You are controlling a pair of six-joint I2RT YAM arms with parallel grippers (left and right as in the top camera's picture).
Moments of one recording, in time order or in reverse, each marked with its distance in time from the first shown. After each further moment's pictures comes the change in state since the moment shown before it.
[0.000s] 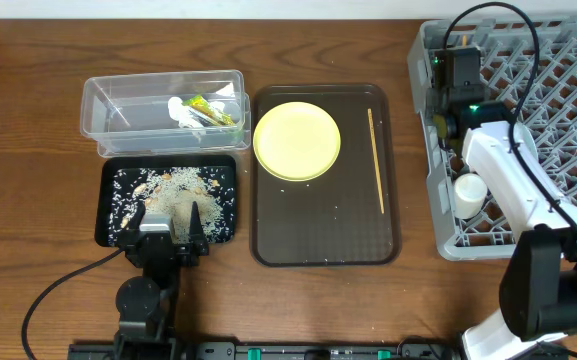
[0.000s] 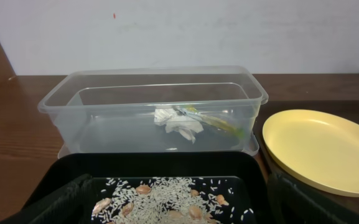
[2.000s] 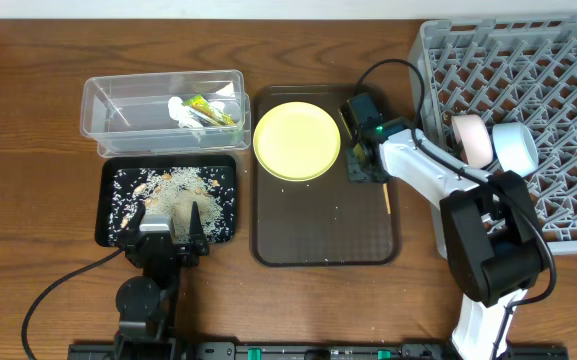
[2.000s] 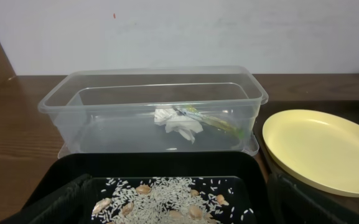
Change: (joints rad) left arm 0.000 0.000 0.000 0.000 0.000 0.000; right arm 0.287 0.234 -0.008 -0.227 -0.254 0.245
